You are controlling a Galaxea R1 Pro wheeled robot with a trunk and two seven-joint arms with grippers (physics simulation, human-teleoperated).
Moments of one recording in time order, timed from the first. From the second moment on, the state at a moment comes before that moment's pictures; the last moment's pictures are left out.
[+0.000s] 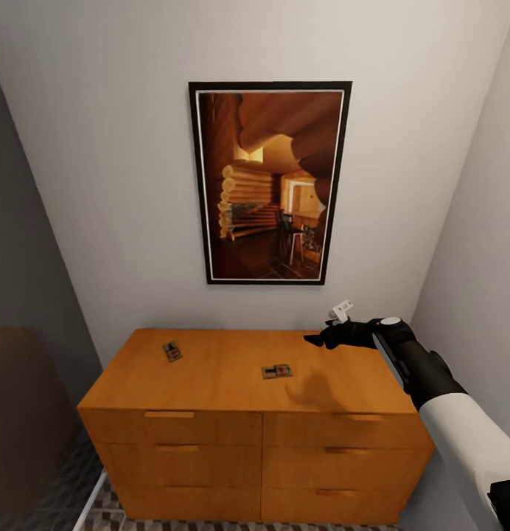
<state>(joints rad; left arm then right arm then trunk) -0.17 0.15 -0.30 0.08 0.31 -0.41 0.02 -0.87 -0.20 0.19 -0.92 0.08 0.51 0.73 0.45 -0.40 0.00</state>
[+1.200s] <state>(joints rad) -0.17 0.15 -0.30 0.08 0.31 -0.41 0.02 -0.87 -0.20 0.19 -0.91 0.08 0.51 0.73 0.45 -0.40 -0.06</state>
